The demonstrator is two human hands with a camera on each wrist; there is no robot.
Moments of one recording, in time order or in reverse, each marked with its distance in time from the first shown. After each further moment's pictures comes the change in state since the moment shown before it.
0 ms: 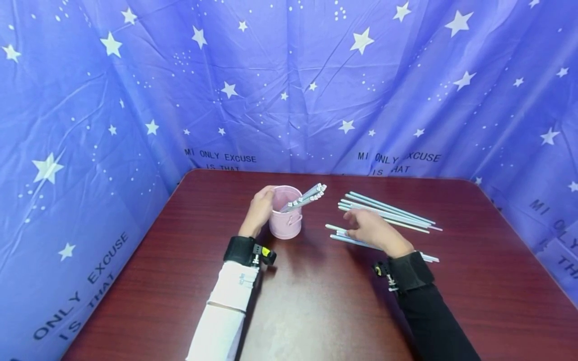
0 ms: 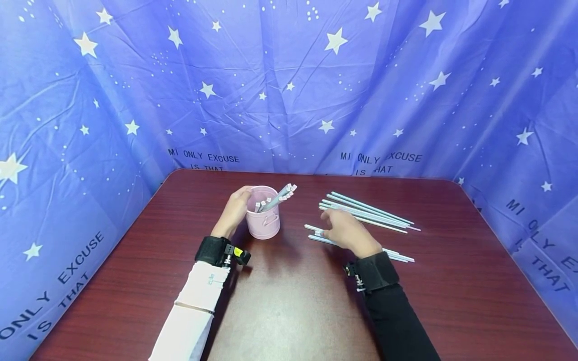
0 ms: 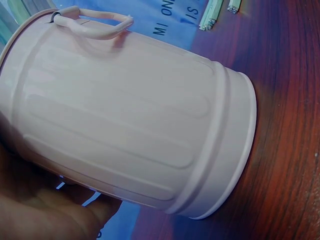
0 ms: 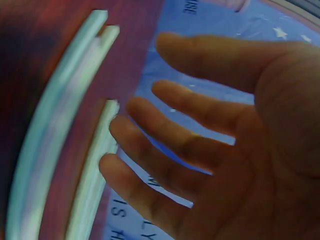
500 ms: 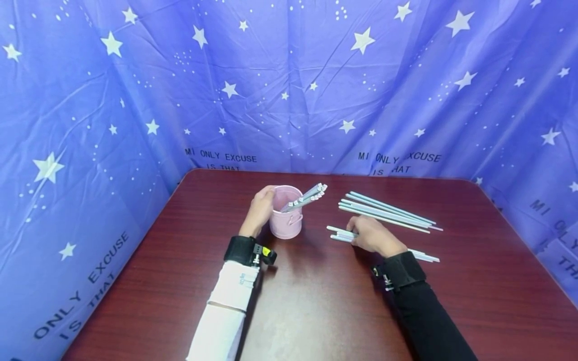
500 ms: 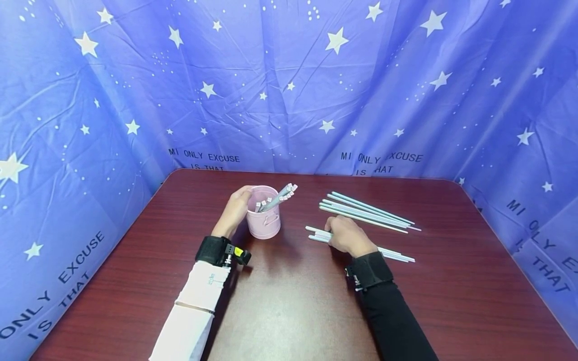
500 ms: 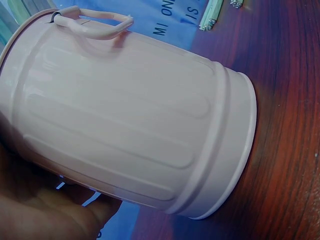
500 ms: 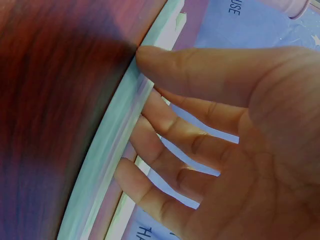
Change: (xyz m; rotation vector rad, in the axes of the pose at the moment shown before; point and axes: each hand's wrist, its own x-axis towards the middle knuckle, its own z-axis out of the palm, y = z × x) left_hand 0.002 -0.001 0.000 -0.004 -0.006 0.001; right_hand 0.008 0.023 0.021 -0.085 -0.100 0.099
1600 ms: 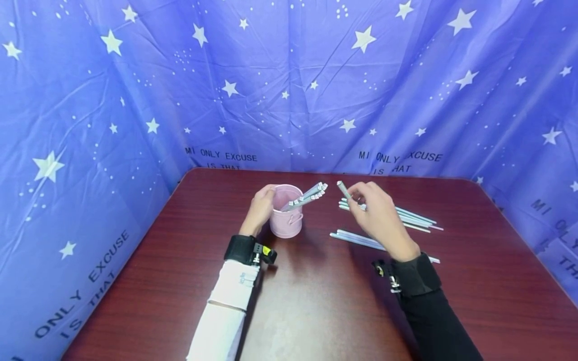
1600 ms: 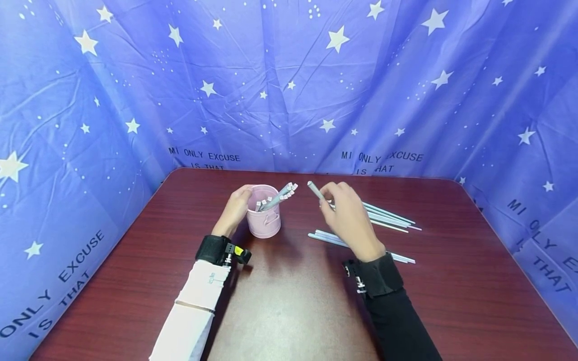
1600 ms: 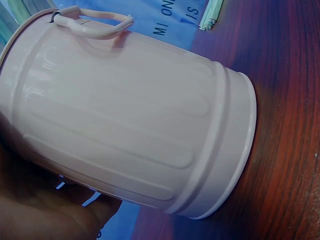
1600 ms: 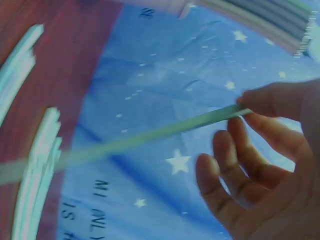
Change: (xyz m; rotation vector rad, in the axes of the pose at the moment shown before) left_hand -0.001 0.001 -0.001 -0.015 -0.001 -0.018; right_hand -0.024 -0.052 -0.044 0.154 0.628 -0.178
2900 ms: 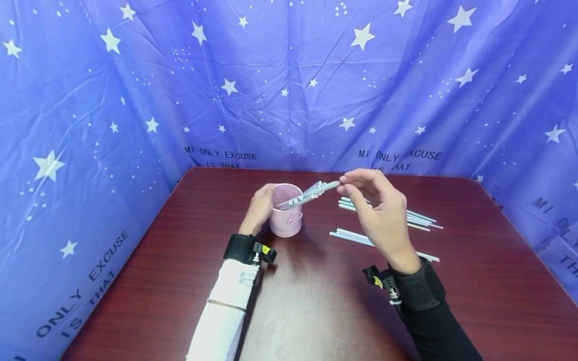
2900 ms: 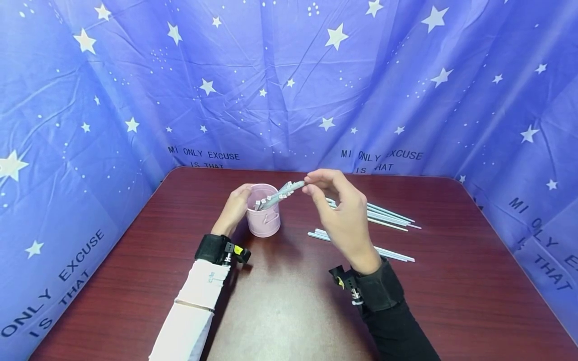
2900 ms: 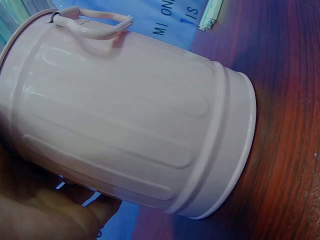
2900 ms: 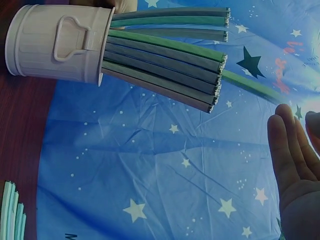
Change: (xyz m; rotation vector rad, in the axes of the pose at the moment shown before) left_hand 0.000 -0.002 0.001 -0.002 0.005 0.013; right_hand -0.010 -0.055 -0.016 0.654 0.303 -0.184
